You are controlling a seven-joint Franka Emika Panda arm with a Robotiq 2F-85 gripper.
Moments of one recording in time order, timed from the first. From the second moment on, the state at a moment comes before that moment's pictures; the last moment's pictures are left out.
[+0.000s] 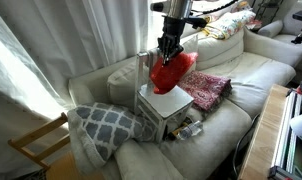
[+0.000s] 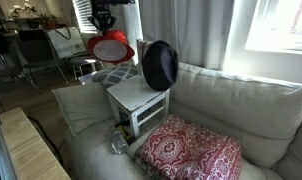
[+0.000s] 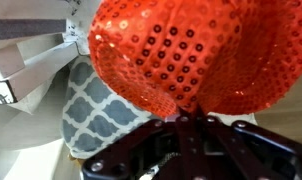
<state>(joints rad) 0.05 0.11 0.23 -2.16 0.24 2.39 -1.21</state>
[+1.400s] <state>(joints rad) -0.08 0.37 0.36 -2.24 0.97 2.85 -2.19</state>
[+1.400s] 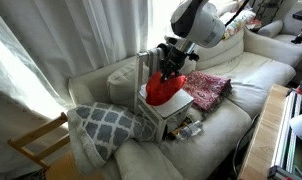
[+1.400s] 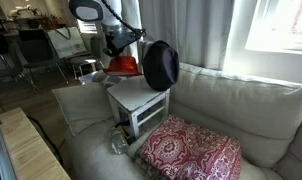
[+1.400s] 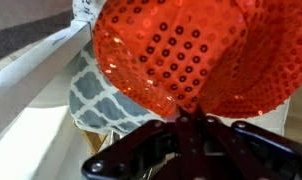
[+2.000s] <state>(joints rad) -0.12 0.42 0.42 -2.25 1.18 2.92 -2.40</state>
